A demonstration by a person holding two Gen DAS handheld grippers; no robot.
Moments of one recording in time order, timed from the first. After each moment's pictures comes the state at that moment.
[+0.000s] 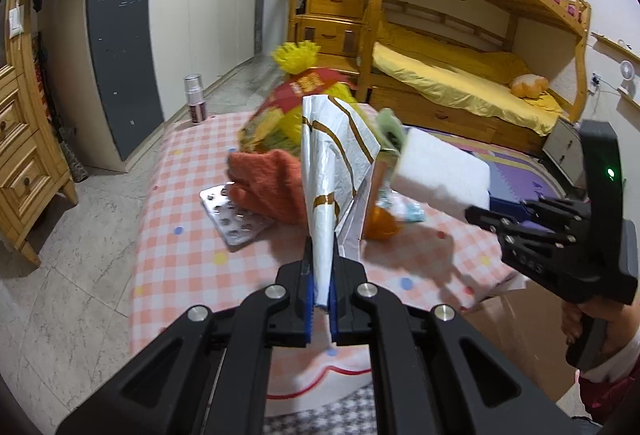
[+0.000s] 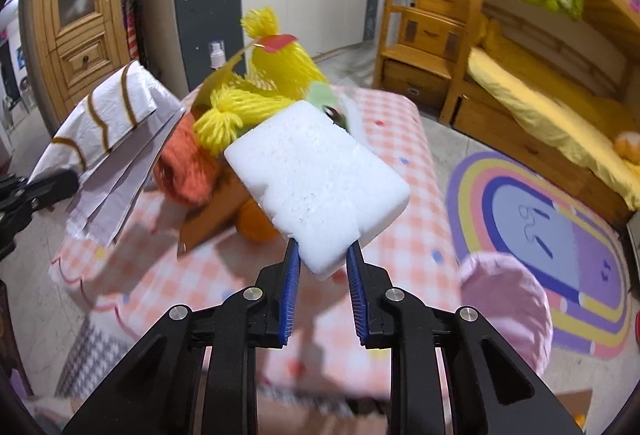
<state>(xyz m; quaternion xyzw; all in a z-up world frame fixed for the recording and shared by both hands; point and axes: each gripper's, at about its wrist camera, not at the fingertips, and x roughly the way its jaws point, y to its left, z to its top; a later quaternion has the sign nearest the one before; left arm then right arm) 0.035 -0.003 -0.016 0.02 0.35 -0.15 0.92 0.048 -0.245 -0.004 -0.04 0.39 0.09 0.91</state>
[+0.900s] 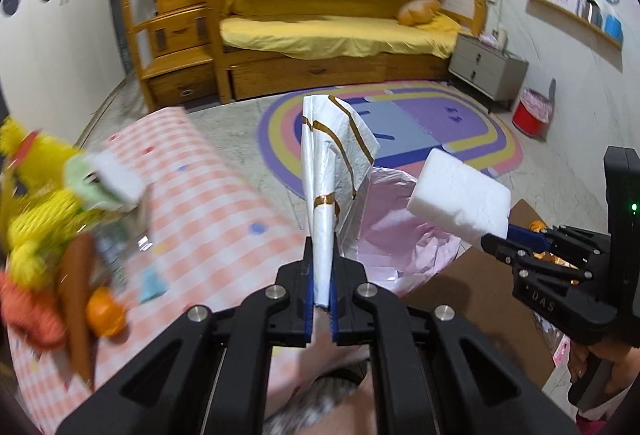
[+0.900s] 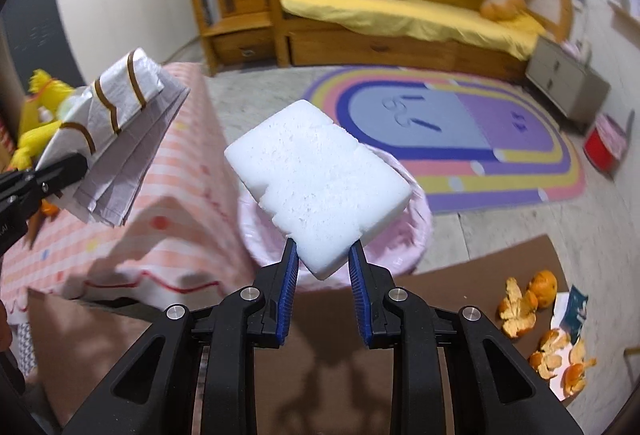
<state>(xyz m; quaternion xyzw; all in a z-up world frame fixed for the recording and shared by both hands) 0.065 -0.261 -0.062 0.14 0.37 -0.33 0.86 -0.024 -0.463 -0.067 0.11 0.44 -0.15 0.88</state>
